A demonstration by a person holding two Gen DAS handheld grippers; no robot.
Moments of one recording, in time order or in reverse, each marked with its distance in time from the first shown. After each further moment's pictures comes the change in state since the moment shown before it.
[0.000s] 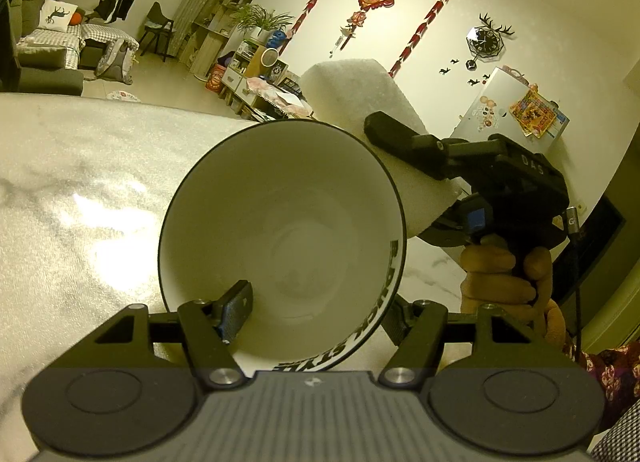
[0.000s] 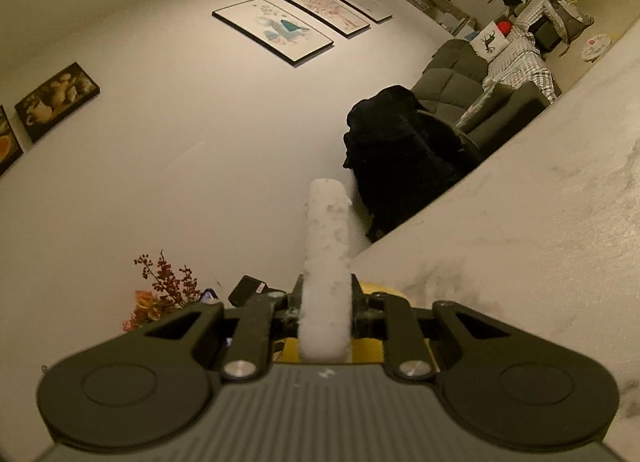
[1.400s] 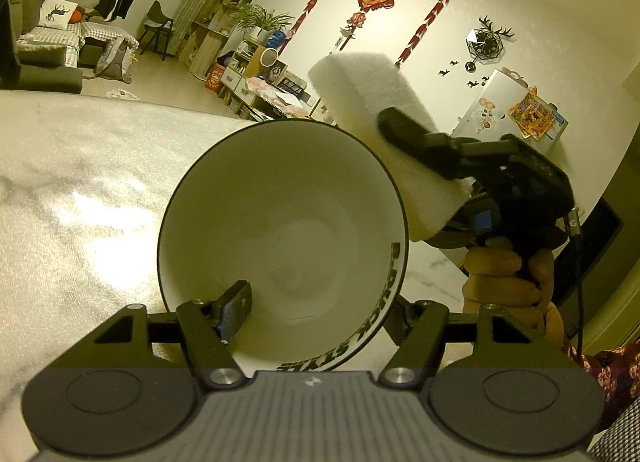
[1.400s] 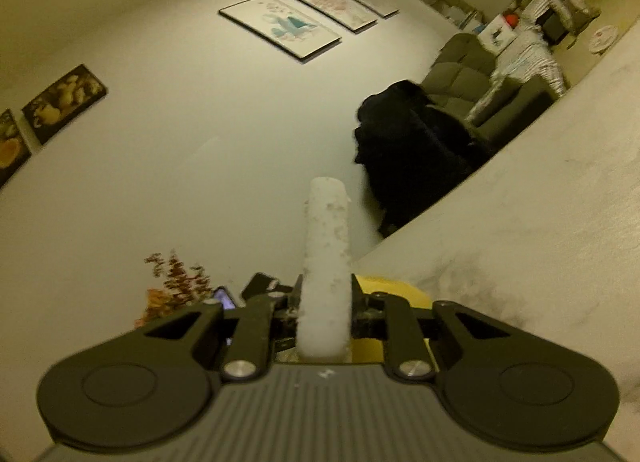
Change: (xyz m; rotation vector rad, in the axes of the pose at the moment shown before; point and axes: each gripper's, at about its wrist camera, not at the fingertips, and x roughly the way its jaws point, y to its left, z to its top) left arm 0.002 0.006 0.000 -0.005 -0.001 -0.006; right arm -0.002 -0.003 -0.002 0.033 0.005 0.016
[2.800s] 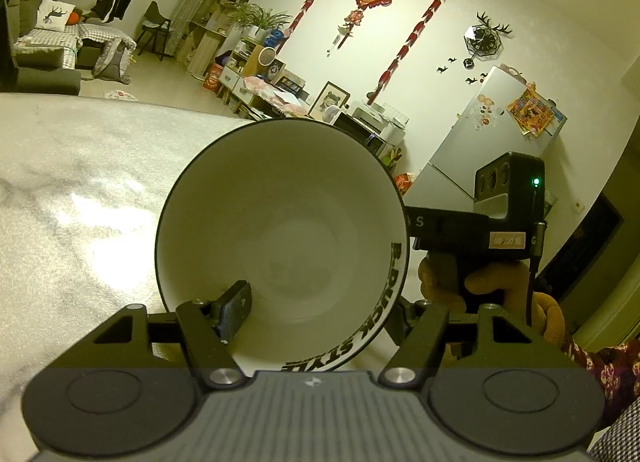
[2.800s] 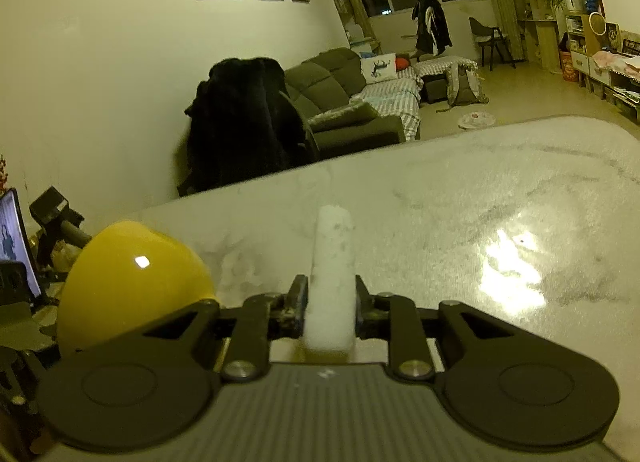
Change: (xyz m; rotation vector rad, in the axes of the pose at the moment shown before) left arm 0.000 -0.006 -0.001 0.010 0.005 0.000; right arm 0.020 0.014 -0.010 -0.391 0.048 -0.613
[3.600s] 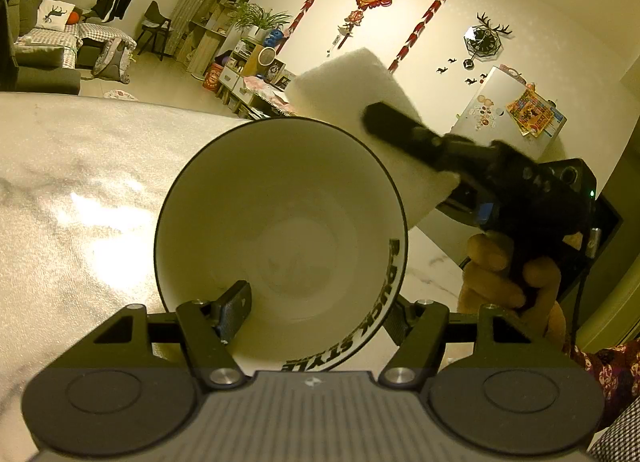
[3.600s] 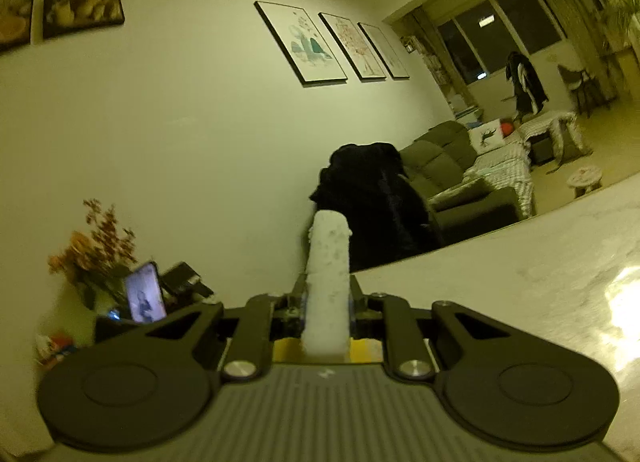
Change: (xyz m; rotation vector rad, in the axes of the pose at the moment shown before) left arm 0.000 0.001 0.000 -0.004 -0.001 -0.002; right arm -0.048 0.006 0.007 0.031 -0.232 0.373
